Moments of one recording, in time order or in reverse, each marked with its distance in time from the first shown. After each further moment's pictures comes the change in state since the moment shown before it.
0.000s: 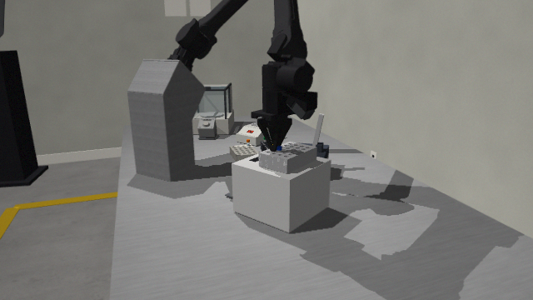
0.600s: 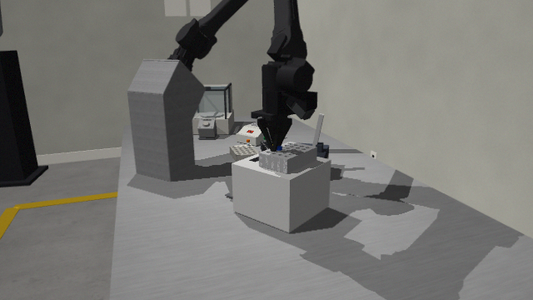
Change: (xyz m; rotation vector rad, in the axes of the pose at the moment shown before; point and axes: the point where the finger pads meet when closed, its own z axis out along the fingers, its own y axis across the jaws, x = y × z) arm 0.000 0.000 0.000 -0.001 -0.003 0.002
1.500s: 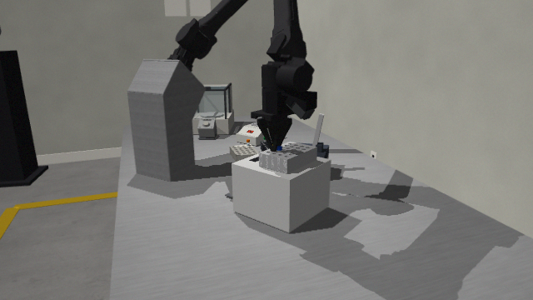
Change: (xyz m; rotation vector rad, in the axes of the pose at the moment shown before) arm 0.000 0.000 0.000 -0.001 -0.005 0.001
